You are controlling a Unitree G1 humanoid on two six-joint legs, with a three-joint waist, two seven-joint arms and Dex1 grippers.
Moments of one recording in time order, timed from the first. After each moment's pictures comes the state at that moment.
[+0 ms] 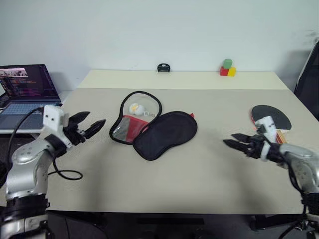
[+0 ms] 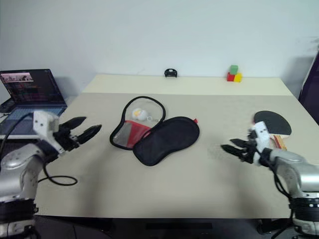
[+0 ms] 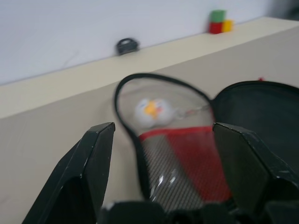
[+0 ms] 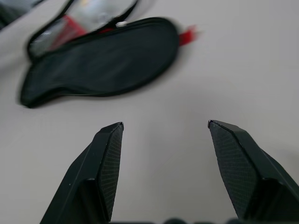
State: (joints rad) left arm -0.41 0.75 0.33 0.20 -0.43 0.25 -0.88; right arm -0.37 -0.63 -0.16 -0.12 0.57 0.88 0.75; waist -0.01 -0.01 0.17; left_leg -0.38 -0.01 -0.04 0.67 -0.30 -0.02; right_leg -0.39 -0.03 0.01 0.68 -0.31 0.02
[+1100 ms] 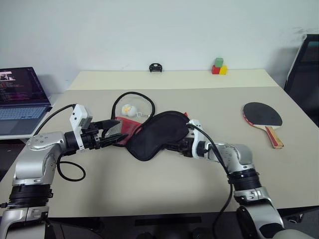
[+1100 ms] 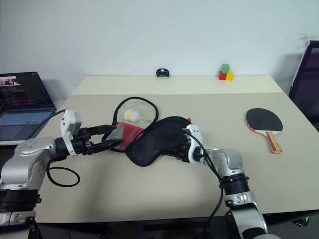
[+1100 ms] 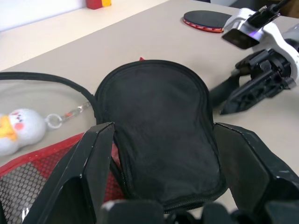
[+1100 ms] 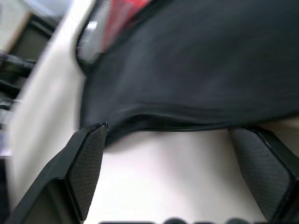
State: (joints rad) left arm -0.44 0.80 0.20 0.15 -0.47 0.39 -1.16; right arm -0.72 -0.03 -0.03 0.22 0.53 1.10 0.42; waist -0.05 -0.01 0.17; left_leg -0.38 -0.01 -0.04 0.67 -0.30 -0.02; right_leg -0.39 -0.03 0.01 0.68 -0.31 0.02
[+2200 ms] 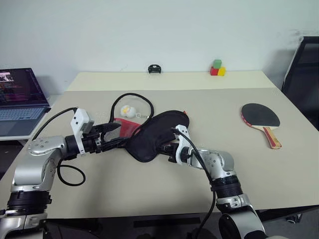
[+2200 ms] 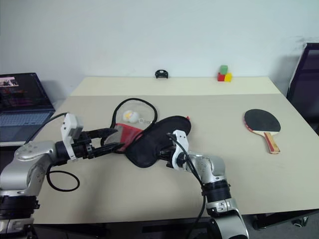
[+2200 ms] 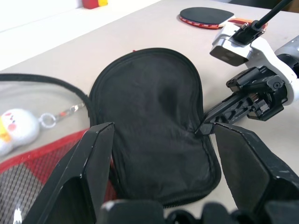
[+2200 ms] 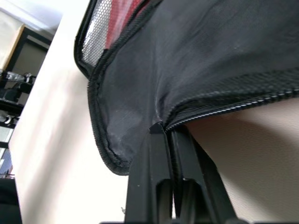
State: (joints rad) left arm -0.36 0.80 0.22 0.07 -0.48 0.39 -1.13; right arm -0.65 0.12 -0.02 0.18 0.49 1.08 0.23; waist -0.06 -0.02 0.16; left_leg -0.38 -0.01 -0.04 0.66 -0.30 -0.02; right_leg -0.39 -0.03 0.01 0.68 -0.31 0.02
